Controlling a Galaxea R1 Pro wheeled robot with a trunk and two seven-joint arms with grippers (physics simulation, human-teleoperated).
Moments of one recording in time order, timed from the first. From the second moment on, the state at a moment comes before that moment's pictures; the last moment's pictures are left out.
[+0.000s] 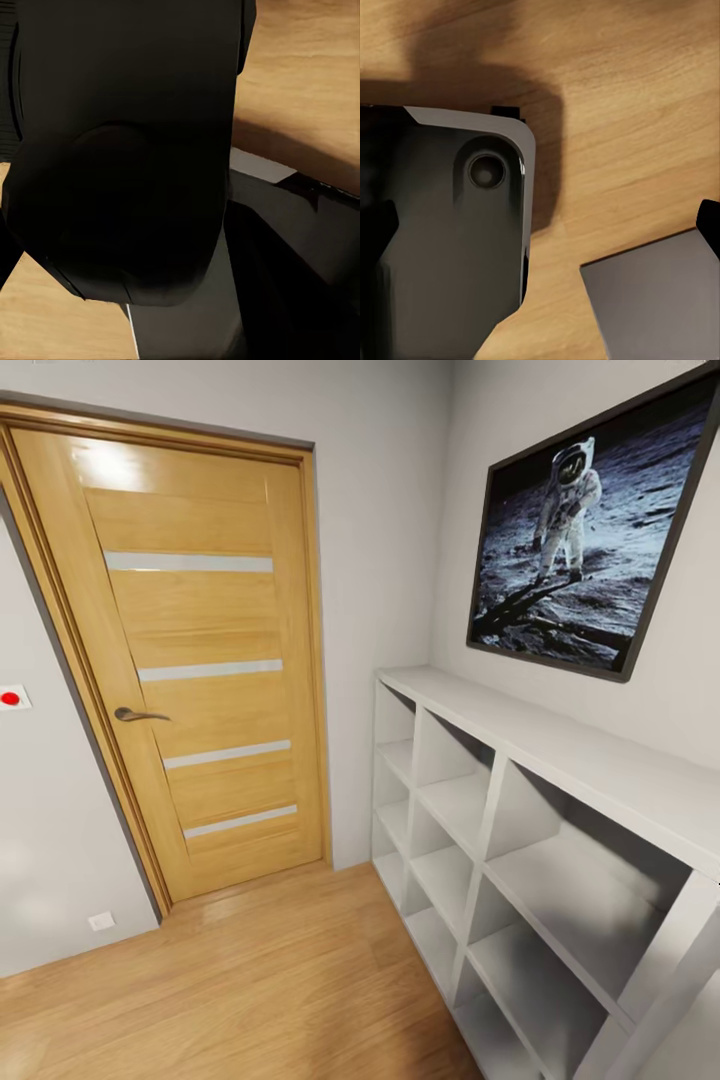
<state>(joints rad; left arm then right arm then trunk) -0.21 -0.01 -0.09 0.00 0.45 -0.02 0.19 -0.15 -0.07 -0.03 0.03 0.10 -0.10 -0.02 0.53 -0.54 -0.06</state>
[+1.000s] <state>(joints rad) -0.21 -0.01 -0.09 0.00 0.38 -0.02 0.19 -0.15 -0.06 -0.03 0.03 0.10 -0.10 -0.02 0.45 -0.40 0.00</state>
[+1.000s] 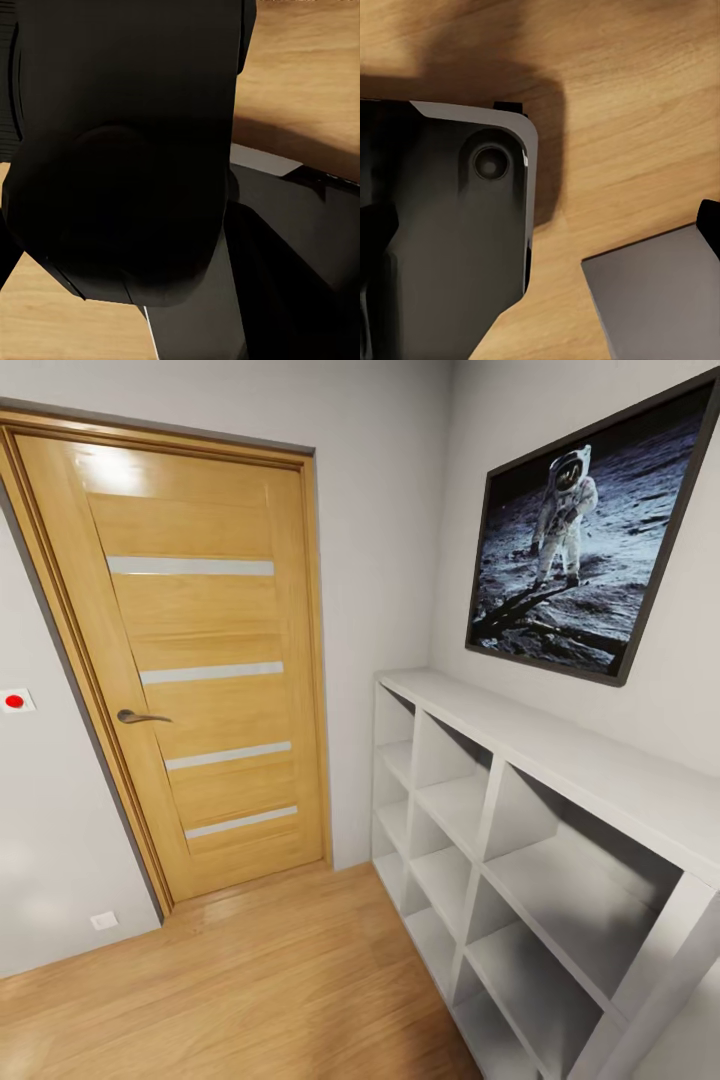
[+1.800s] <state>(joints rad) -0.21 -0.03 -0.09 0.00 0.39 -0.11 0.19 -0.15 -0.06 -0.03 0.03 0.11 -0.09 -0.02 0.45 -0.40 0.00</state>
